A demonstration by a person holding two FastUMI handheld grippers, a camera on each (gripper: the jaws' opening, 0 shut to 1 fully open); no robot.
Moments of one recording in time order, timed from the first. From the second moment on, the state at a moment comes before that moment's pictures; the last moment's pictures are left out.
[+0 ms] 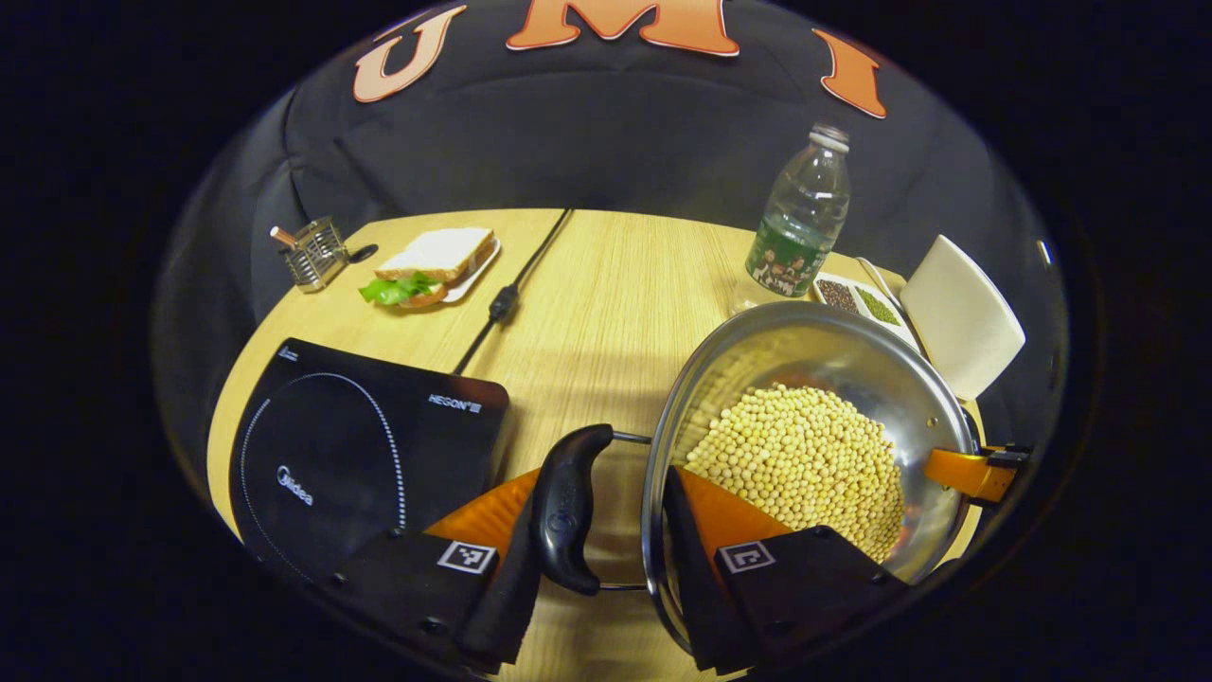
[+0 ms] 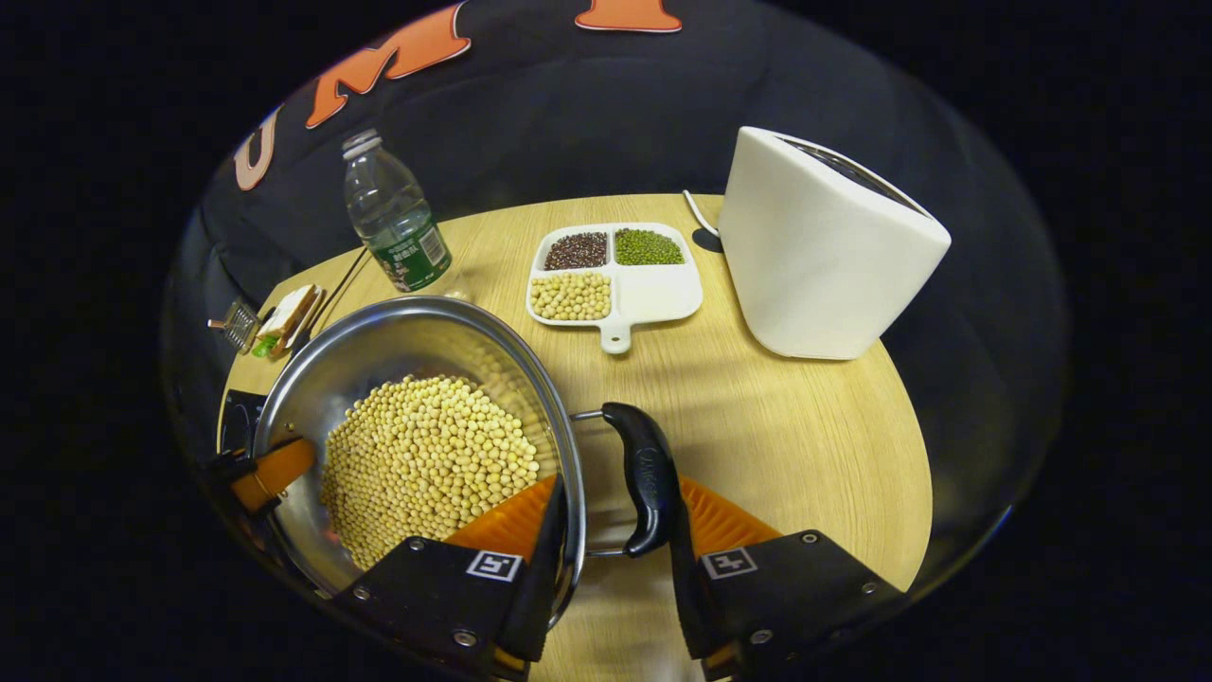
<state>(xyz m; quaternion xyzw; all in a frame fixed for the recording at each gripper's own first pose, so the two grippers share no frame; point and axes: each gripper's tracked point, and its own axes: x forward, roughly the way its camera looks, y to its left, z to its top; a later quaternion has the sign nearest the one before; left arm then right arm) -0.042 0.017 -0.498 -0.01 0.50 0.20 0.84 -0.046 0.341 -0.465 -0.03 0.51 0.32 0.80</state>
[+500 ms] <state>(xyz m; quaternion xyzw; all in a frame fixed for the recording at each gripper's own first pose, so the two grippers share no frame) -0.056 0.045 -0.421 -0.02 0.44 0.25 0.86 -0.058 0.357 -0.382 -0.01 0.46 0.37 0.81</state>
